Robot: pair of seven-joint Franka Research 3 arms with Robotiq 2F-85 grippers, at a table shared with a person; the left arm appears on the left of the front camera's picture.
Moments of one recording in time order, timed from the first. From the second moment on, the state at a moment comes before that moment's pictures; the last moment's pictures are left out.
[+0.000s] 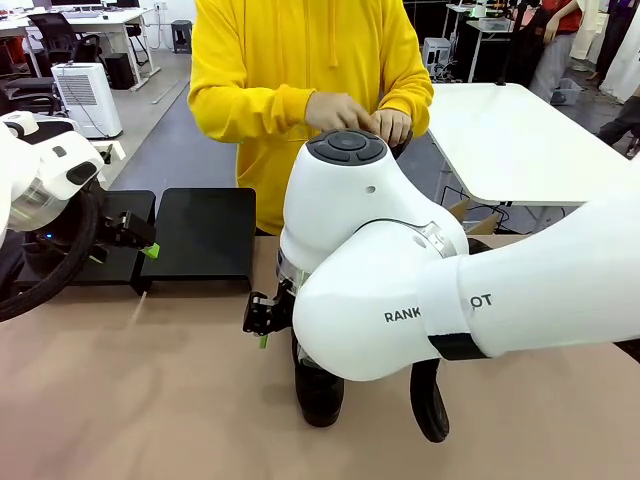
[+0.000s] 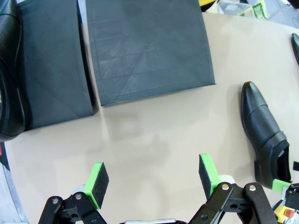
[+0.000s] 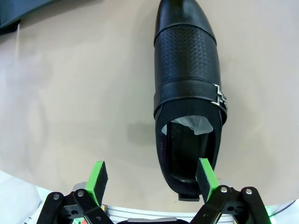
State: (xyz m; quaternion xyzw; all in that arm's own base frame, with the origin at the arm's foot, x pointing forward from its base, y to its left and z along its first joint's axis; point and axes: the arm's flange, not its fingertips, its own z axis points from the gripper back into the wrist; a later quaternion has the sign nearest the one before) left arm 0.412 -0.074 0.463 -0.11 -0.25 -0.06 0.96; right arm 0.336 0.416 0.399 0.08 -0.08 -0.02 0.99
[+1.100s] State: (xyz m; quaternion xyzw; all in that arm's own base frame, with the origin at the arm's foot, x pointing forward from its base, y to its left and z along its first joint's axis) left arm 0.349 -0.230 0.414 -0.18 -0.11 0.02 0.98; right arm 0.337 0.272 0.443 0.02 -0.10 -0.25 0.96
